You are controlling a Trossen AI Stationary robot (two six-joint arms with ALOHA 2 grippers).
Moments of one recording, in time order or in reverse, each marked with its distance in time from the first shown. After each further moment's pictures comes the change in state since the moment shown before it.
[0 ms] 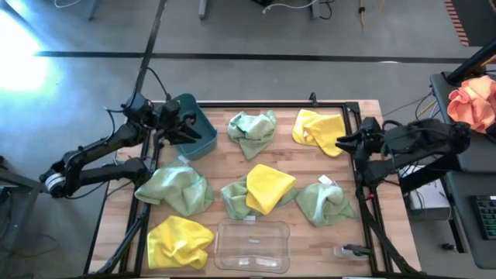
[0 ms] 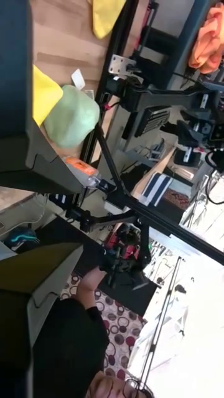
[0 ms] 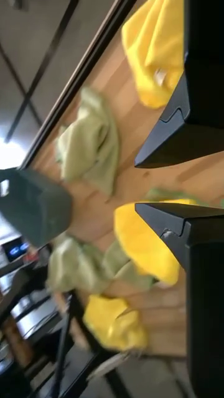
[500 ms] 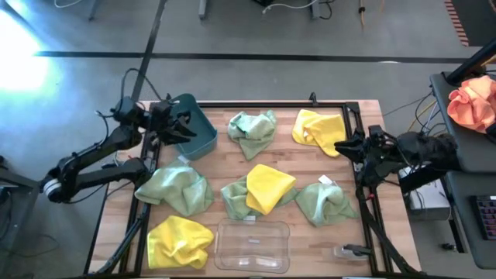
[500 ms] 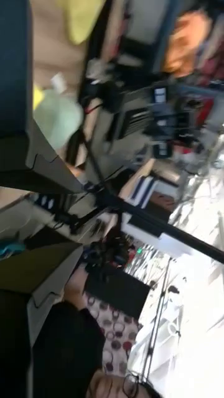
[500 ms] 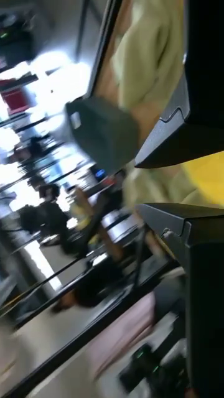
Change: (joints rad) left arm 0.000 -0.067 -0.002 0.016 -0.039 -0.024; right arm 0.000 -0.432 -0.497 0.642 -0.076 -0.086
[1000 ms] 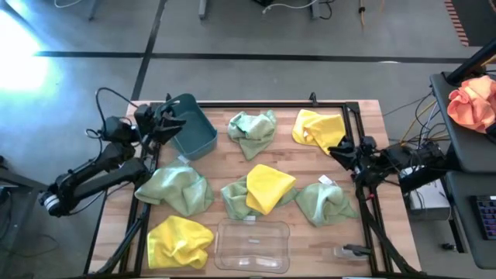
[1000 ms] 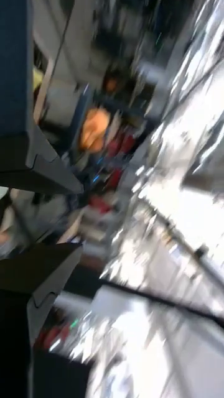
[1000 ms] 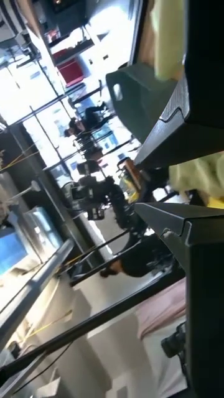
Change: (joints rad) left arm 0.002 -0.274 -0.187 0.092 -0.412 0.064; right arm 0.000 -0.231 -0.468 0.645 0.002 -0.123
